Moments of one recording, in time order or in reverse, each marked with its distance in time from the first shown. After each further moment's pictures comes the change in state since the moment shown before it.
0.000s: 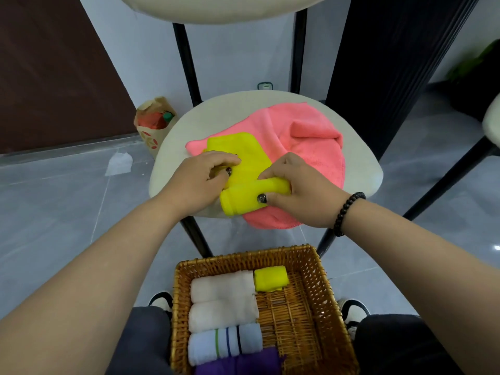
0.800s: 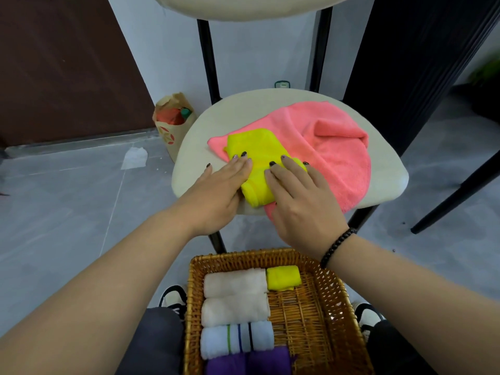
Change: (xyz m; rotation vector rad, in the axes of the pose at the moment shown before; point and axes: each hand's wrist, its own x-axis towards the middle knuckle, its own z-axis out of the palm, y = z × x) left_hand -0.031 -0.006 -0.007 0.378 -0.324 0.015; right_hand -0.008 -0.014 0.058 -0.665 0.266 -0.196
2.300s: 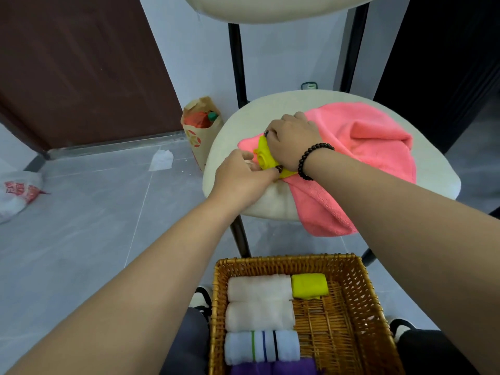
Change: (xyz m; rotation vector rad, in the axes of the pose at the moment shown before) left_hand 0.018 0.014 -0.020 -0.749 0.385 -0.576; right_hand 0.145 0.009 0.022 0.189 -0.164 0.283
